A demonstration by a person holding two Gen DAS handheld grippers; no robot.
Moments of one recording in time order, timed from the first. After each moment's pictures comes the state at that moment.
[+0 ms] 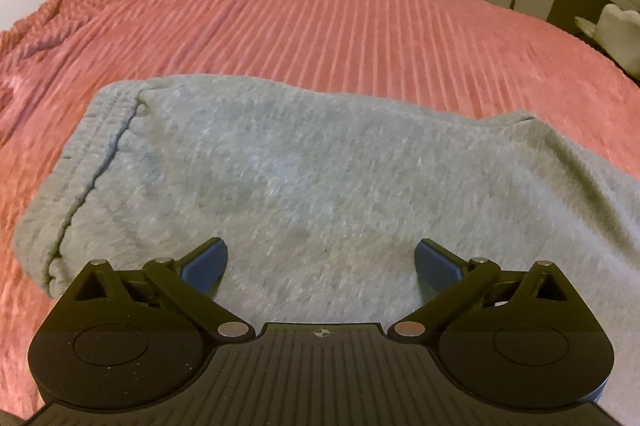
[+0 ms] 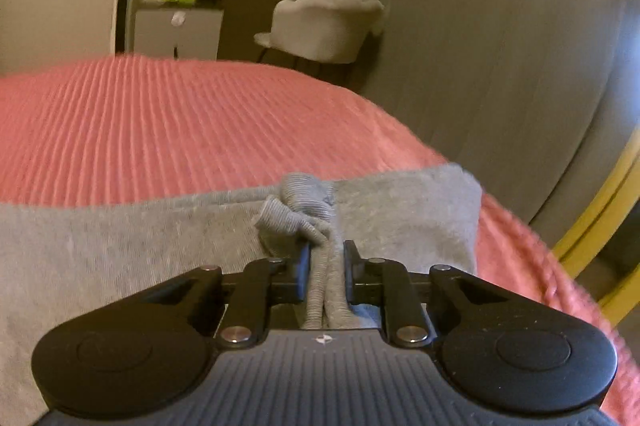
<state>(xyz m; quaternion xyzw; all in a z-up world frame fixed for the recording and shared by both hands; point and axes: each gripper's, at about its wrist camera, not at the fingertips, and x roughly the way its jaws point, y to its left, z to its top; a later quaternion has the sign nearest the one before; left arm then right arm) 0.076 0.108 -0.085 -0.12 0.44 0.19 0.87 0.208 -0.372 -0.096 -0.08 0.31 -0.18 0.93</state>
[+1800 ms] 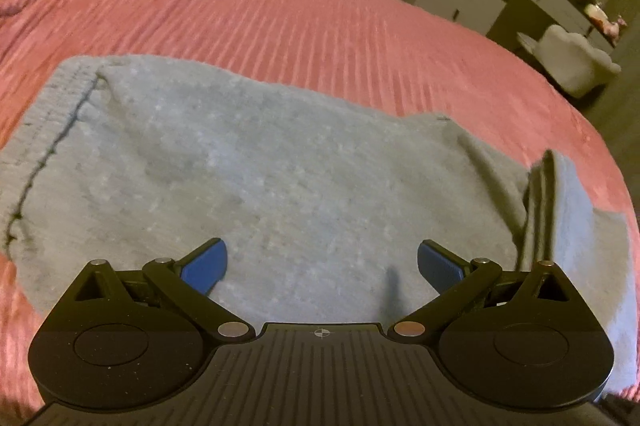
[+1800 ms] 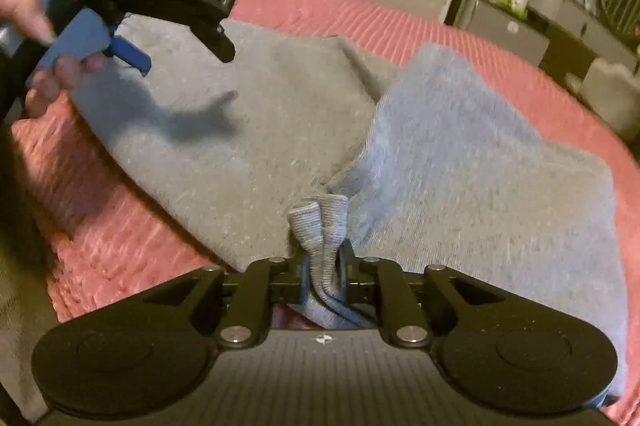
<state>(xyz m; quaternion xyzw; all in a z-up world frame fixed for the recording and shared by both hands) 0.057 0.106 -0.069 -0.20 0.43 0.09 0.88 0.046 -0.117 -0.076 -0.18 0.36 0.24 0.88</state>
